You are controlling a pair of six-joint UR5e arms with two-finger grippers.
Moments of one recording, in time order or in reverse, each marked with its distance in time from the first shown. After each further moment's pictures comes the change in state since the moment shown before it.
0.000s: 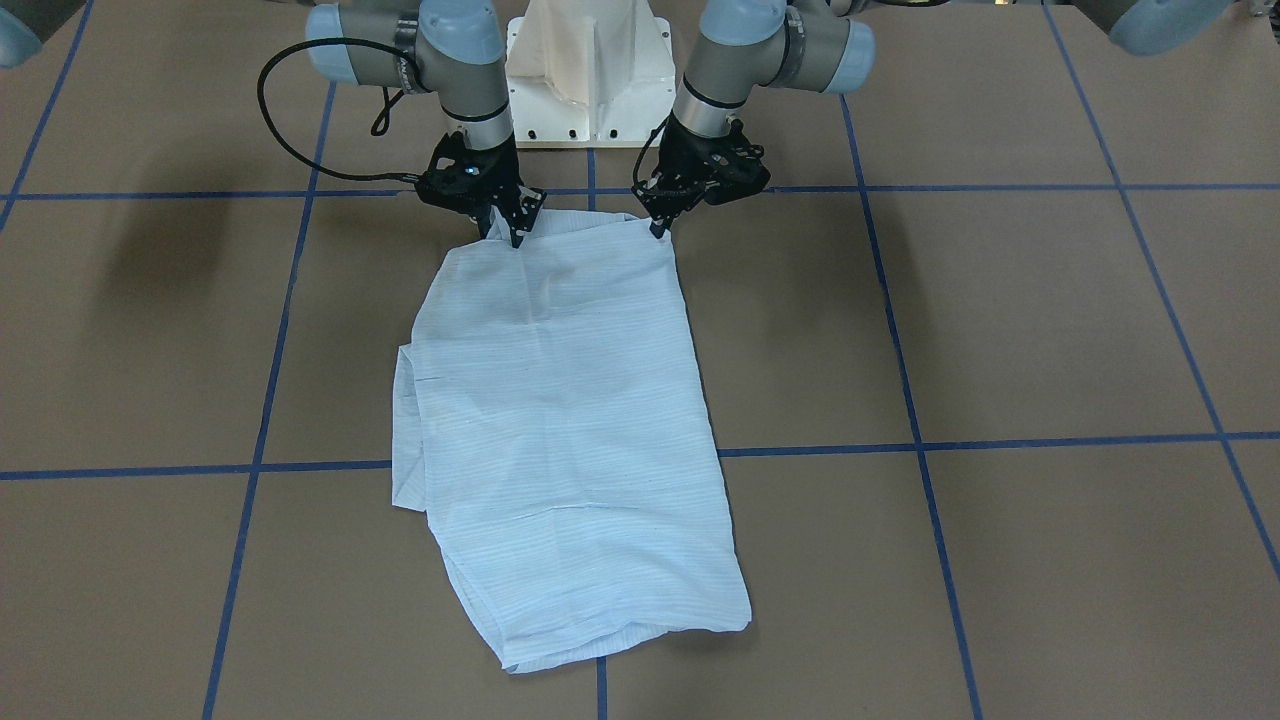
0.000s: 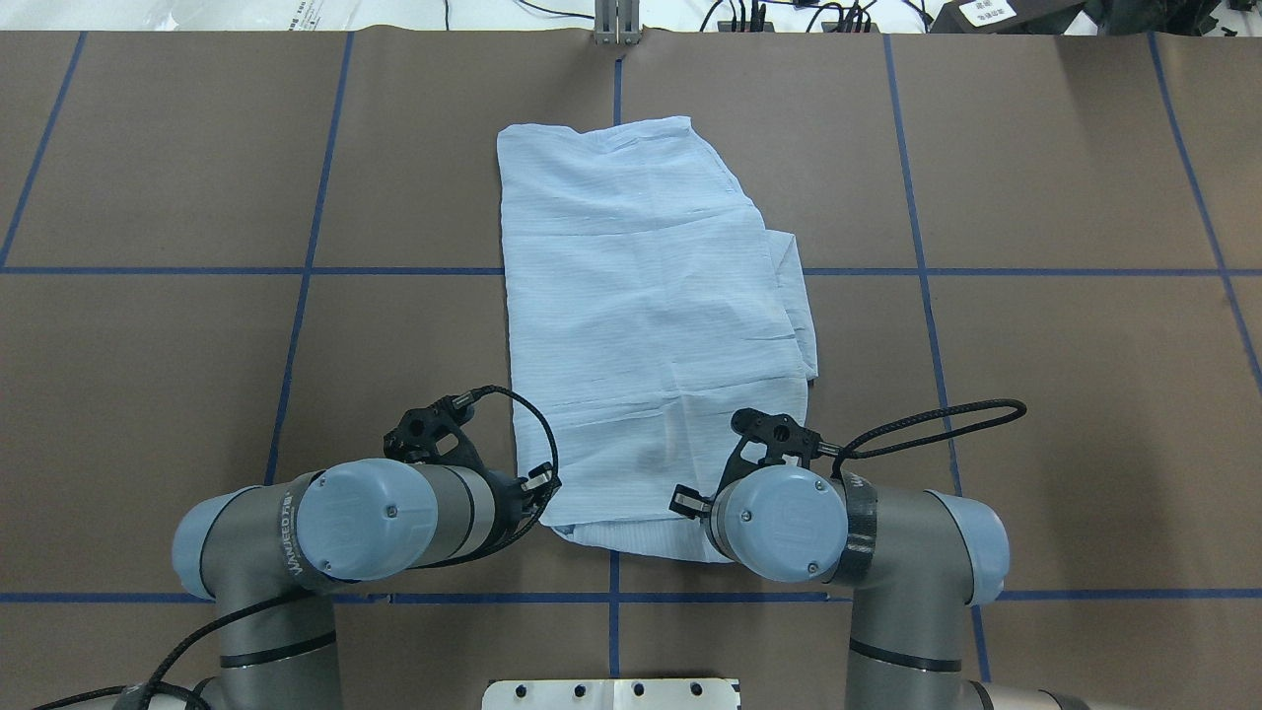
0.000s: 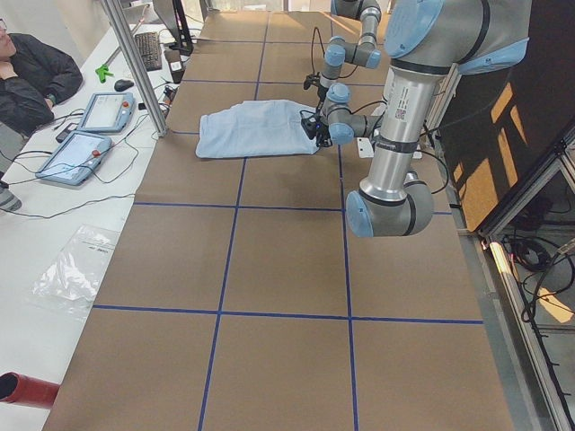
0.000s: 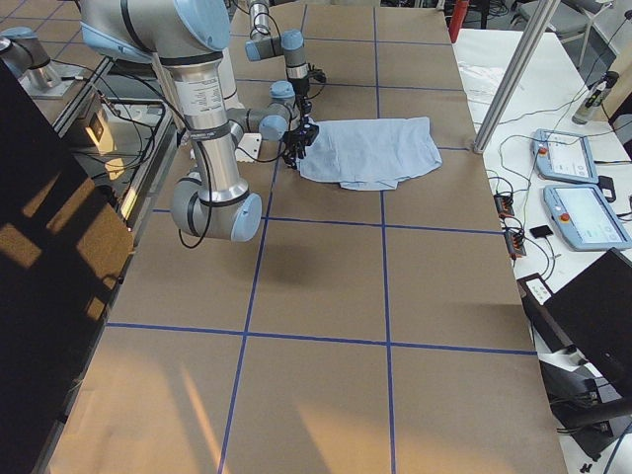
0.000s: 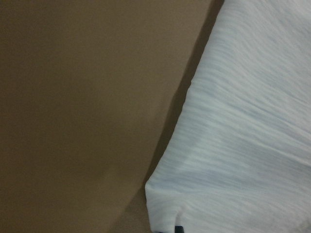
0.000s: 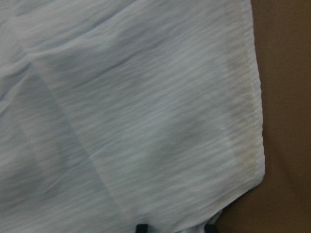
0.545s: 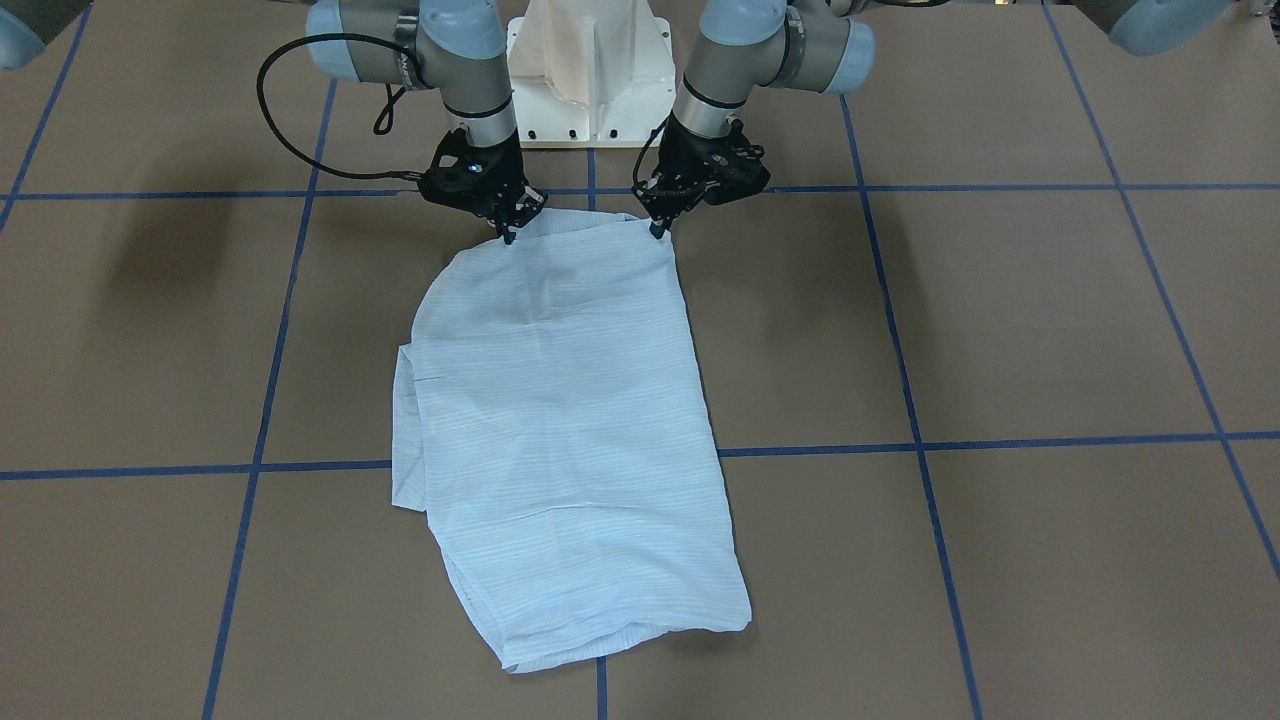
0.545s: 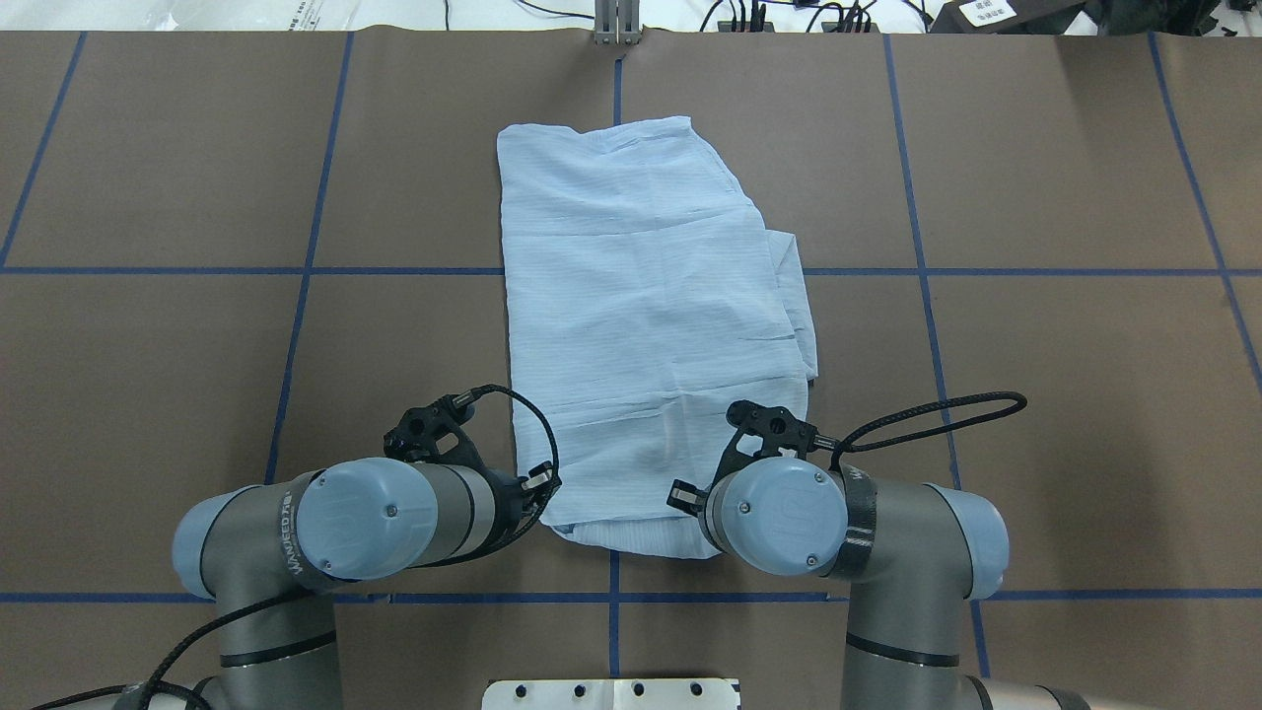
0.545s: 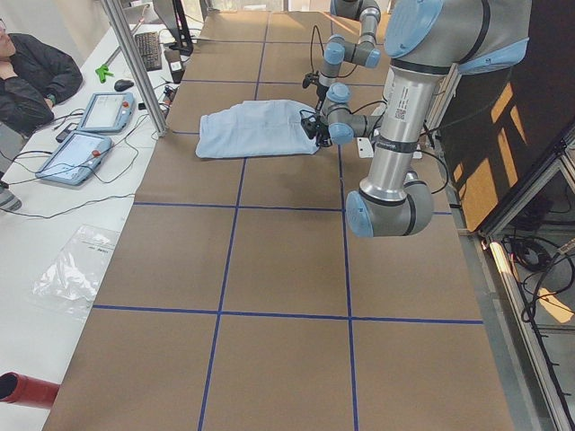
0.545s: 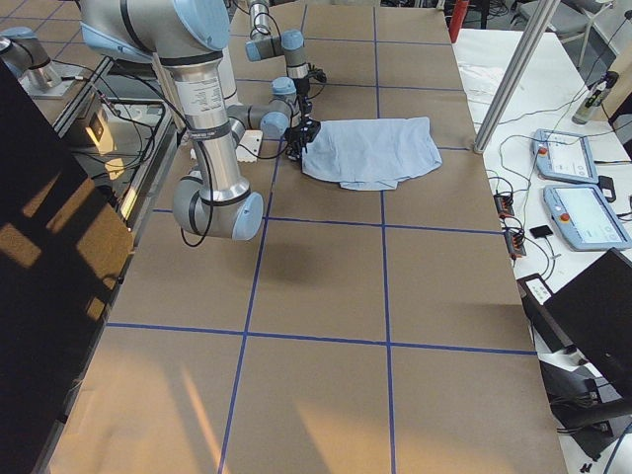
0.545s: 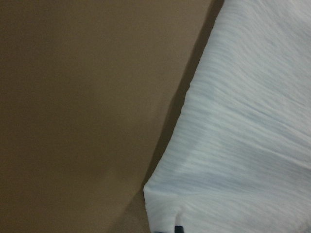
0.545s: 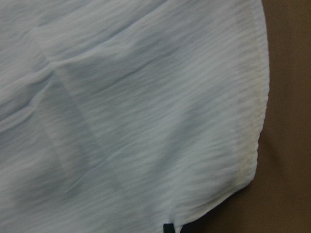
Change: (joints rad) left arm -0.001 -0.001 0.000 -0.001 0.000 0.000; right arm 0.009 0.012 0.010 0.000 0.004 0.001
